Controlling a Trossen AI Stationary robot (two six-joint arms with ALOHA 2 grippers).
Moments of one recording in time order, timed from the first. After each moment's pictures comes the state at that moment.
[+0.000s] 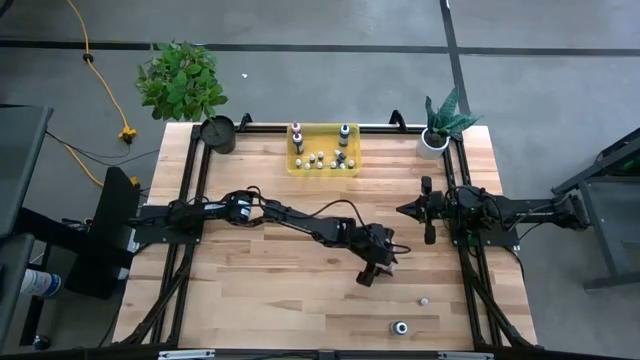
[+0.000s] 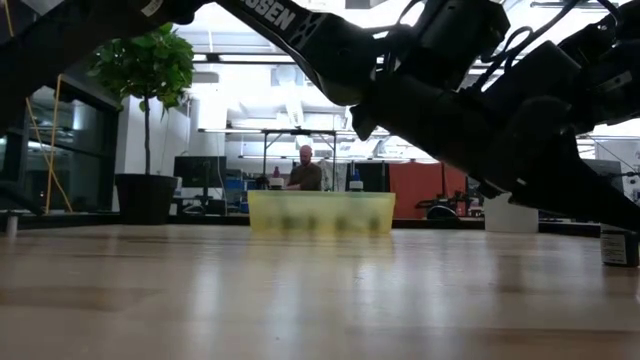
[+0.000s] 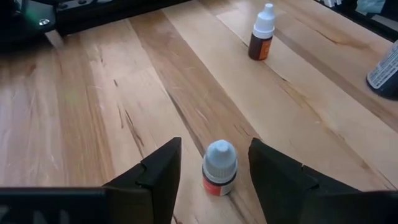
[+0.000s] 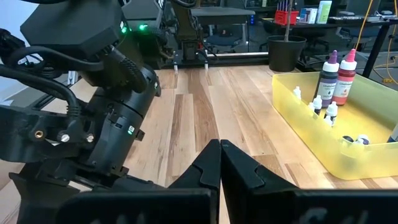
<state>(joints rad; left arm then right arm) -0.14 2.51 1.94 0.06 0.25 0.23 -0.04 0.18 0.01 0.03 0.01 0.04</state>
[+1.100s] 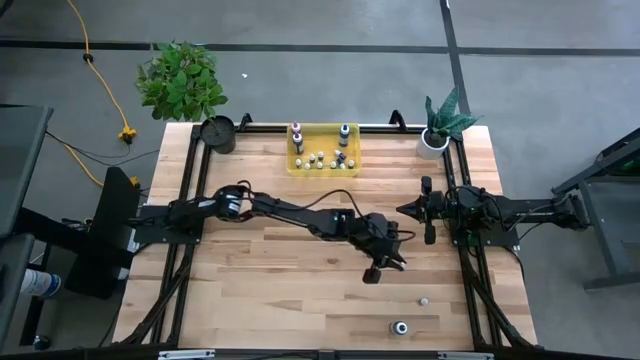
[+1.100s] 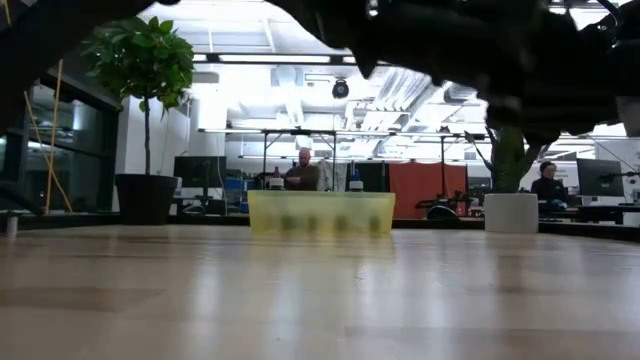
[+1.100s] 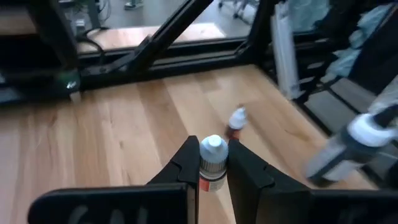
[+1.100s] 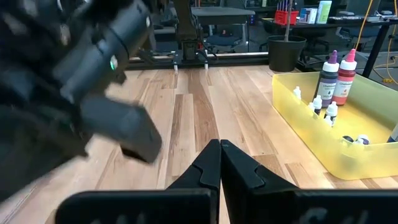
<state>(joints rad) -0.14 2.41 1.98 0.02 0.30 0.03 -0.04 0.18 0.01 0.03 0.01 0.04</state>
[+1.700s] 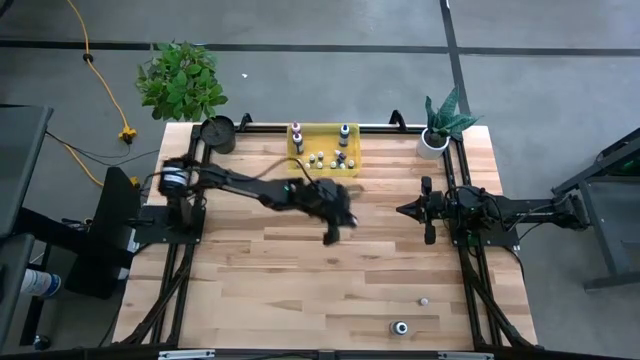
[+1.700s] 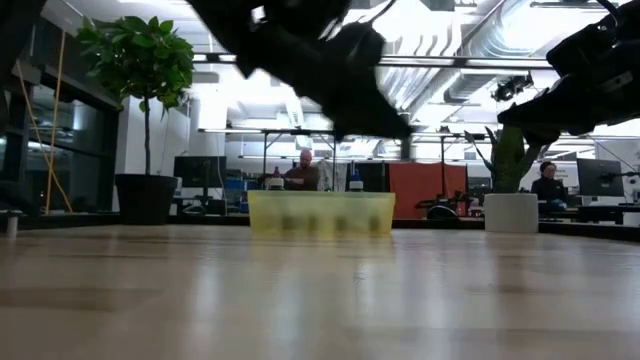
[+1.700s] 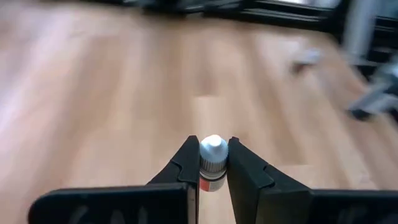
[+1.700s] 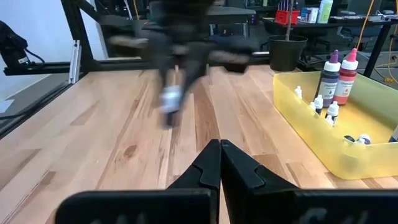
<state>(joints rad) 0.01 1.89 1.26 0.12 0.18 -0.08 -0.04 0.18 0.01 0.03 0.01 0.04</state>
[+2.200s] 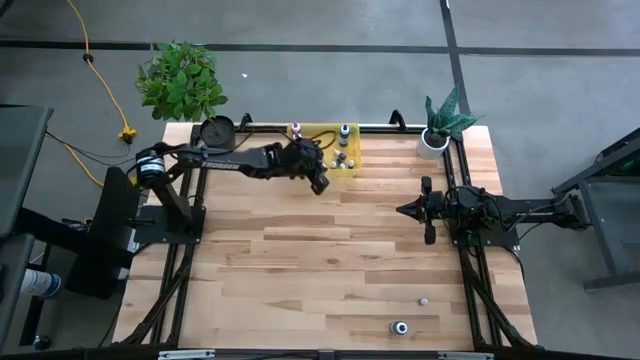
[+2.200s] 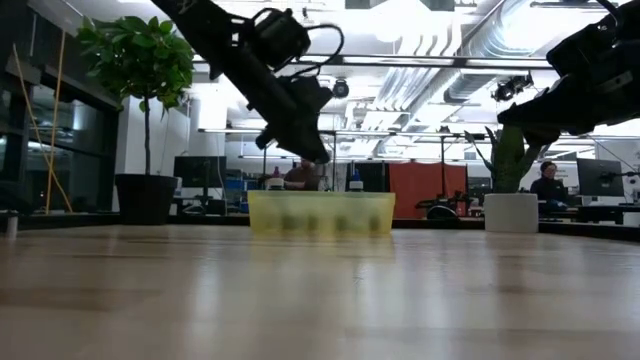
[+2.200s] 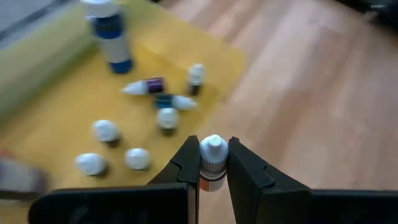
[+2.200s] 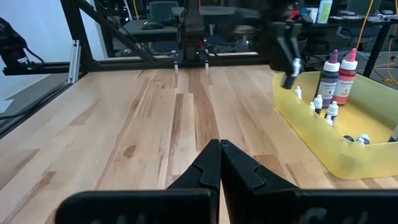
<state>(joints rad) 0.28 1.69 1.12 -0.09 -0.14 -0.27 -0.04 0.18 0.01 0.03 0.01 0.04</state>
